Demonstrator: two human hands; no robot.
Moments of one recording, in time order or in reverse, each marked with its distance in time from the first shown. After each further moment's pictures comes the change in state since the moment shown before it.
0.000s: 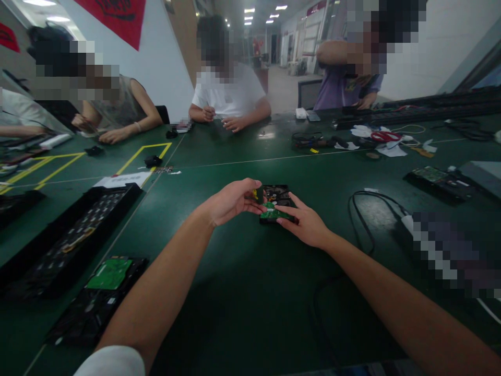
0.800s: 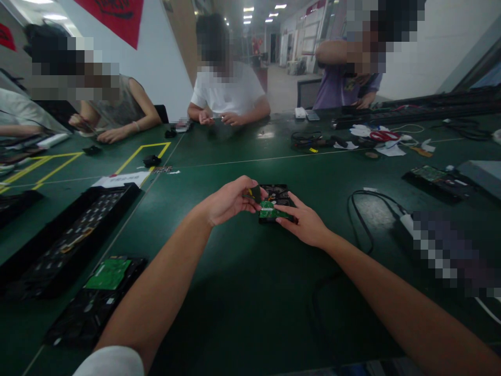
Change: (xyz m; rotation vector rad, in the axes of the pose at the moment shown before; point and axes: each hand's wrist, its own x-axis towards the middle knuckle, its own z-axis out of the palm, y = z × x) left_hand -0.002 0.002 -0.005 0.046 -0.031 0.024; right_hand 0.001 0.002 0.001 0.011 0.004 -0.017
